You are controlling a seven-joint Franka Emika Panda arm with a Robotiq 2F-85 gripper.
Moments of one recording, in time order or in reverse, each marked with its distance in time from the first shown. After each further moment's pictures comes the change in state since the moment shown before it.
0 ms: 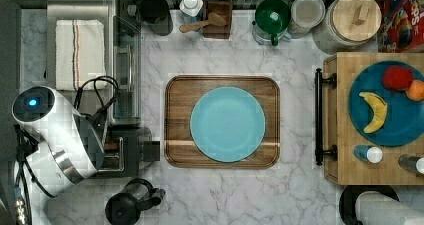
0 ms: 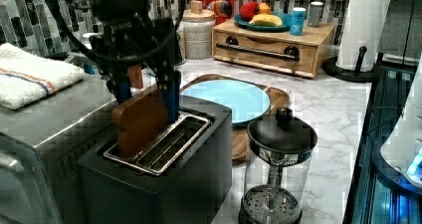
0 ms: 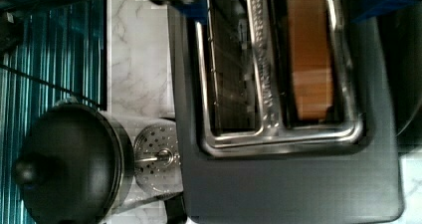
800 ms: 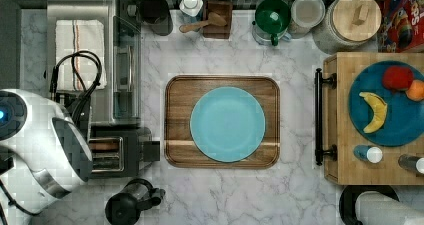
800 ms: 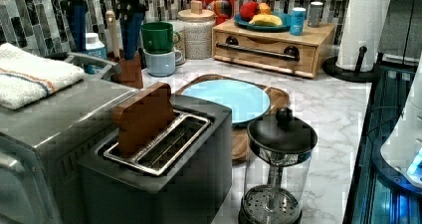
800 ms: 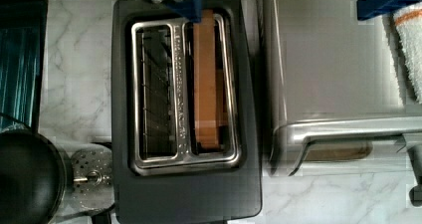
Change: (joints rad) arm -0.005 -0.097 -0.019 0.088 -0.058 0.055 0.000
